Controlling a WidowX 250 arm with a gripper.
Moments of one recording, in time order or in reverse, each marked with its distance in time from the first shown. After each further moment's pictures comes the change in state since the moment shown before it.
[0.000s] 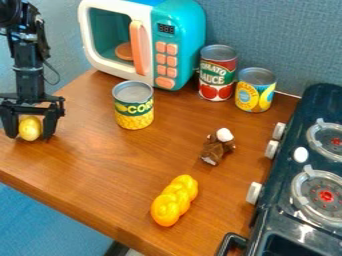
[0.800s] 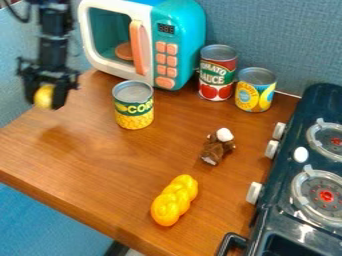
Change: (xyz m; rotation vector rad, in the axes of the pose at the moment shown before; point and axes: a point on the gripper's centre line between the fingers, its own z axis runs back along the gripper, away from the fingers) arm 0.032 -0.031 0.049 0.124 -0.010 -0.268
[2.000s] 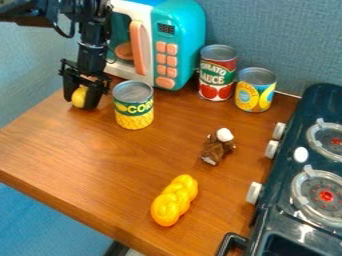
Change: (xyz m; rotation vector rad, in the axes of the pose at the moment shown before) arm 0.051 -0.029 -0.013 0.047 -0.047 -0.227
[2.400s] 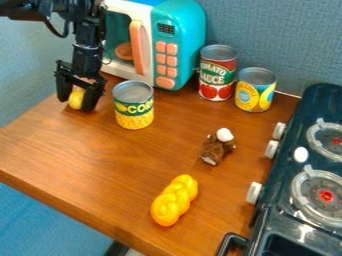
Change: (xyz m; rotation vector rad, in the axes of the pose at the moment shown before) arm -0.007 0.007 -0.002 -0.009 0.004 -0.009
